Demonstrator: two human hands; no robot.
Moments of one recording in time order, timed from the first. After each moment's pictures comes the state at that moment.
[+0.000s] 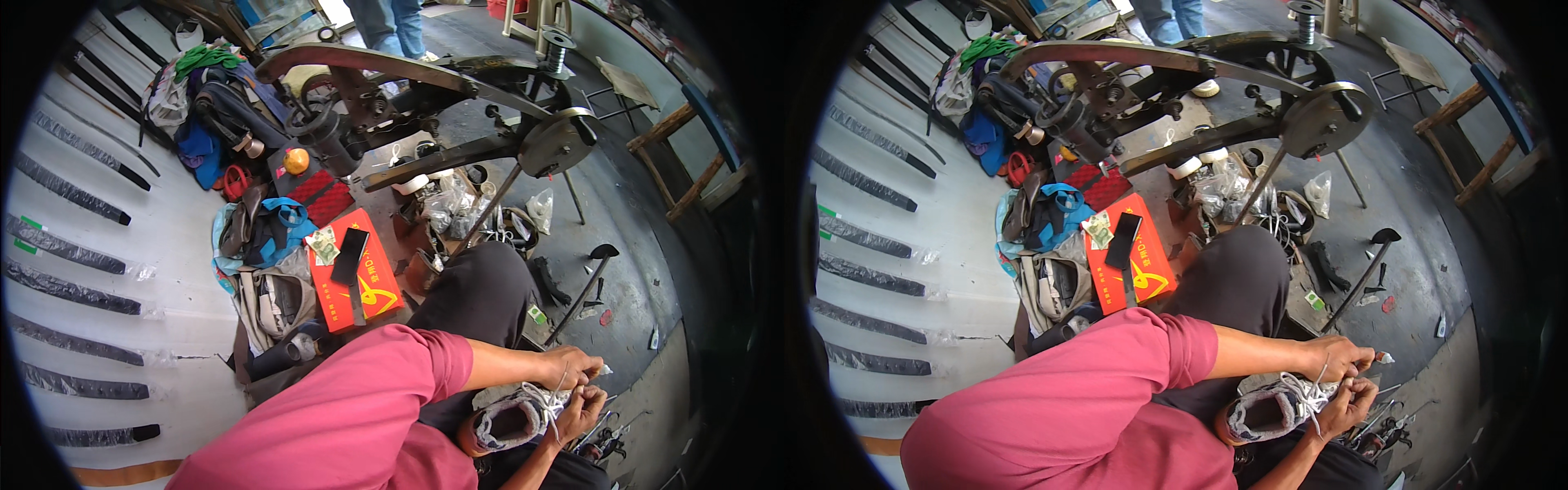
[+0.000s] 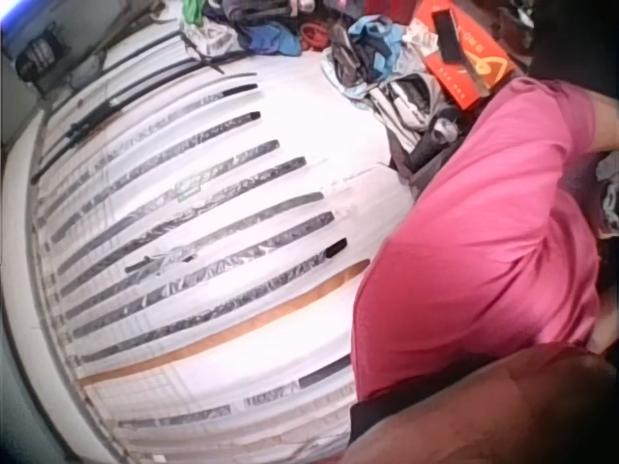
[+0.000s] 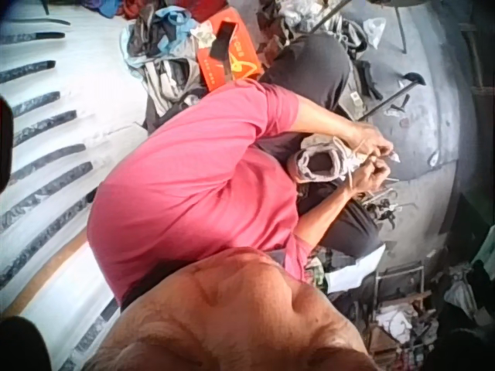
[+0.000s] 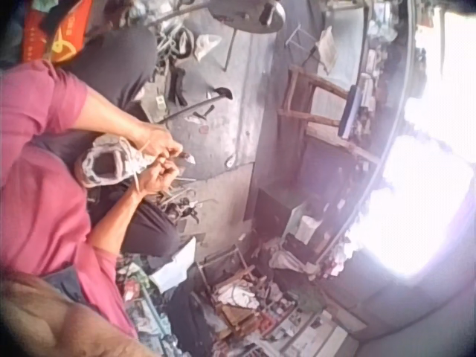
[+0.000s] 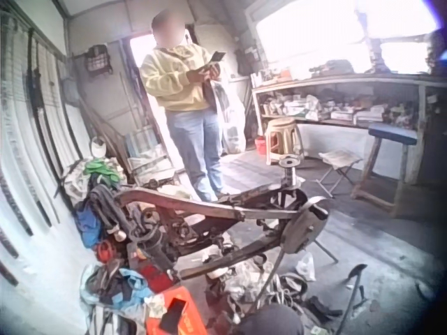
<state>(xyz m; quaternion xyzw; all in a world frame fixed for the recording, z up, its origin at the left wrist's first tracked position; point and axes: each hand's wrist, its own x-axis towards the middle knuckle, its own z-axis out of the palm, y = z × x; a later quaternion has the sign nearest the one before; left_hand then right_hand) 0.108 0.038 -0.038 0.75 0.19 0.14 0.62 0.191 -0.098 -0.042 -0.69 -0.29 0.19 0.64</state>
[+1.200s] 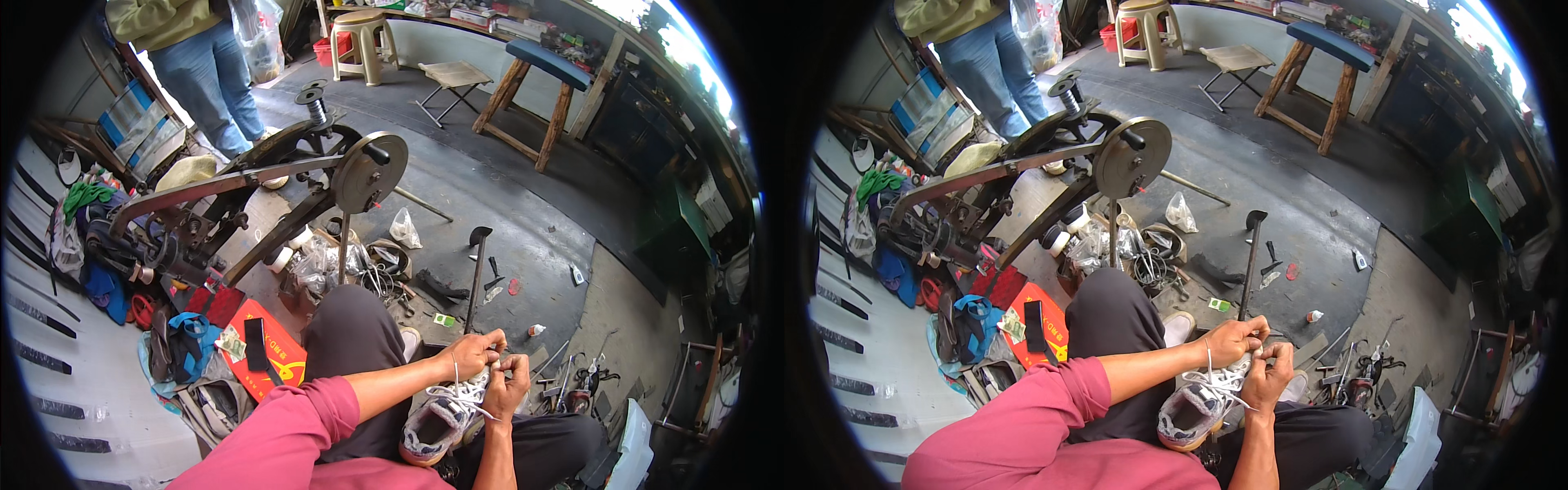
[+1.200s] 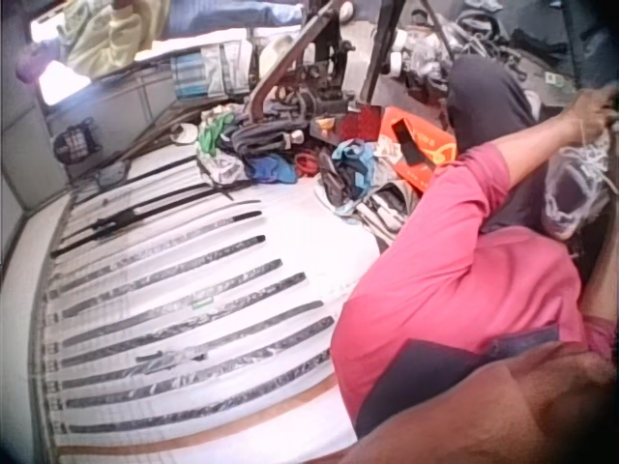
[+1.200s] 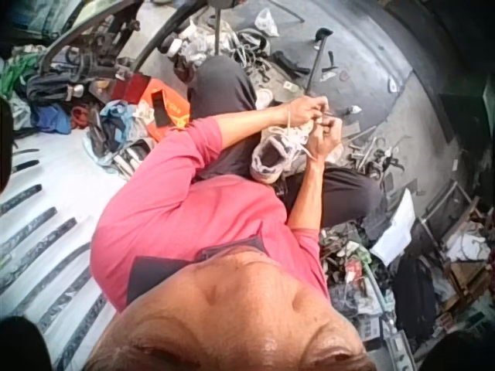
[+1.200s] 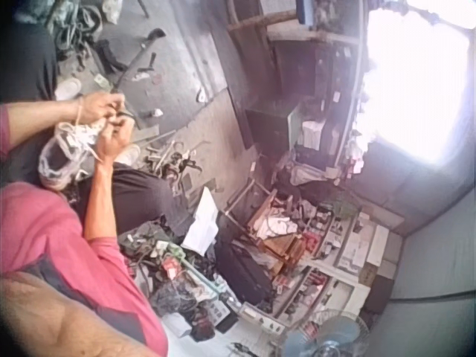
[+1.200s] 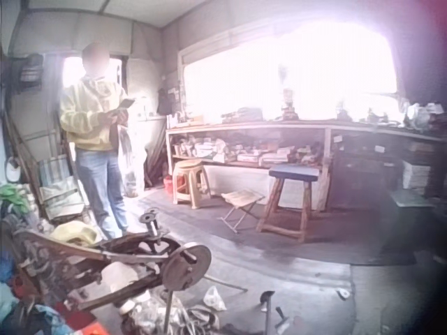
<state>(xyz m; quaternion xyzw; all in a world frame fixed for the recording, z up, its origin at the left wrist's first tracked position) 0.107 0.043 -0.042 0.73 0.19 0.07 0.65 0.179 -0.090 -0.019 -0.76 -0.33 0.09 0.55</state>
